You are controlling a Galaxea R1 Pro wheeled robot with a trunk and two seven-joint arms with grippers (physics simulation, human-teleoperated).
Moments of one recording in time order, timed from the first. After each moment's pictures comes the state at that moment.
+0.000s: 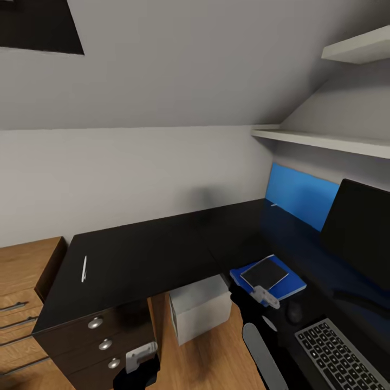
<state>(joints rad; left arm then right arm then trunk) -0.12 0.12 -0.70 -1.21 0.82 0.06 0.80 -0.28 0.07 0.29 -1.35 -0.75 0.13 -0.67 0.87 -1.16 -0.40</state>
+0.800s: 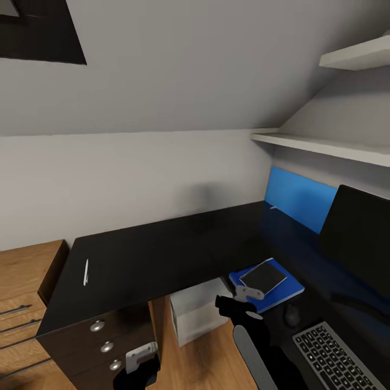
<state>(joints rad) -0.12 0.12 -0.70 -1.21 0.82 0.06 0.80 -0.28 0.08 0.38 -1.42 -0.57 0.58 -0.68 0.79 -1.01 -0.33</state>
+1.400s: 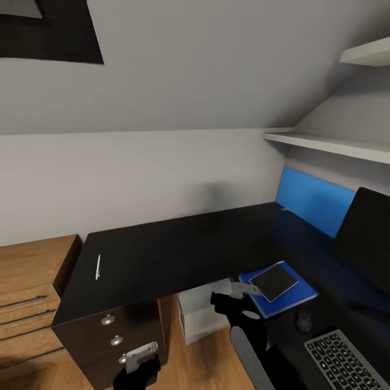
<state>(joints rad) -0.12 0.12 -0.70 -1.21 0.81 0.05 0.80 -0.28 0.08 0.43 -1.47 -0.56 0.59 -0.68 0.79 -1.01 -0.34</state>
